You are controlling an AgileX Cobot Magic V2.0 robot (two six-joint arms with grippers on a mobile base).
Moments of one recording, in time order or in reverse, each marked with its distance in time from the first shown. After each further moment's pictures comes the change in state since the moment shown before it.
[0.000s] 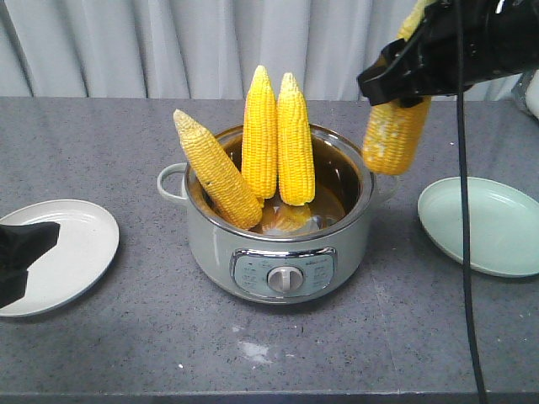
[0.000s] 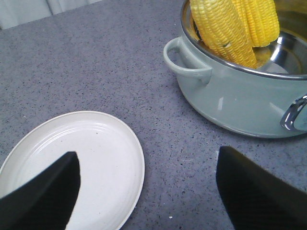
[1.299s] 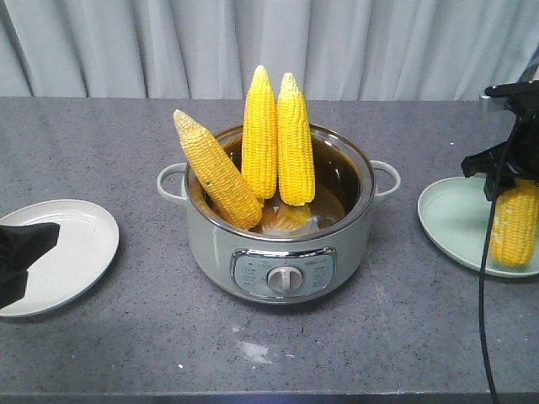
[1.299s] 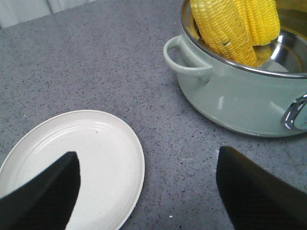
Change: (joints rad) left arm 0.000 0.000 0.000 0.001 0.001 0.000; right arm -0.375 0.397 -0.035 -0.274 0.221 0.263
